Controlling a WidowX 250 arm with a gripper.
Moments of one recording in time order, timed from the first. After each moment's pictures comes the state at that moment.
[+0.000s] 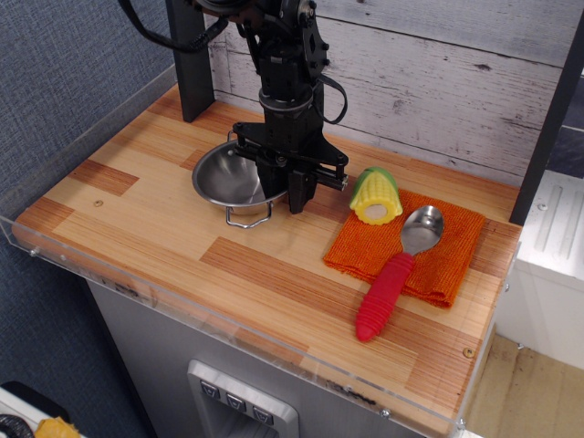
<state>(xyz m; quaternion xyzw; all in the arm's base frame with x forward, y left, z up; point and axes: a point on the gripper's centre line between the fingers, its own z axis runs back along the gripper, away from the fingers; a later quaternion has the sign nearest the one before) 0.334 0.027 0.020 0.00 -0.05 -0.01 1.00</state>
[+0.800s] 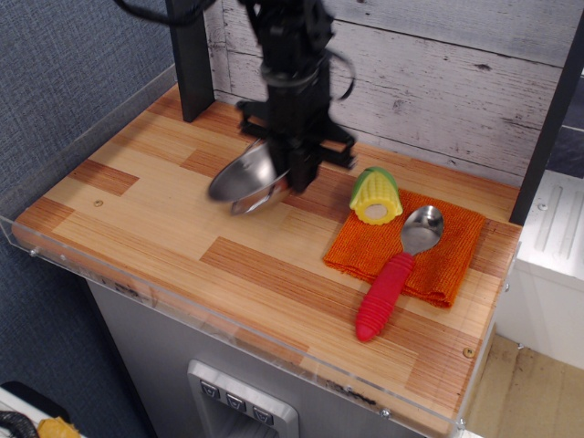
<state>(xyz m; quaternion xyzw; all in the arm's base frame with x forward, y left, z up) 0.337 0.015 0.065 0.01 -0.10 -0.04 0.99</state>
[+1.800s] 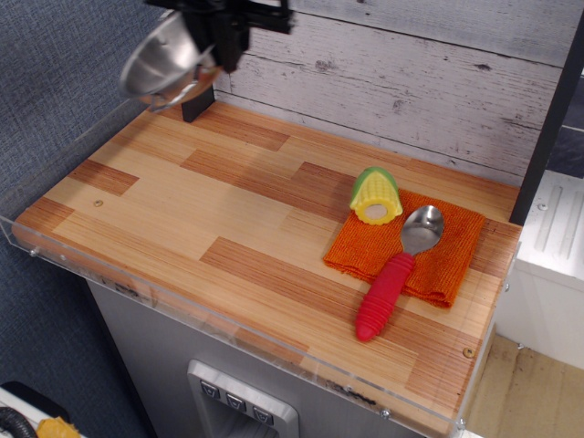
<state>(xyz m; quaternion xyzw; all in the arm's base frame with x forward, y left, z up) 0.296 0.067 0.169 0.05 -0.19 0.07 0.98</state>
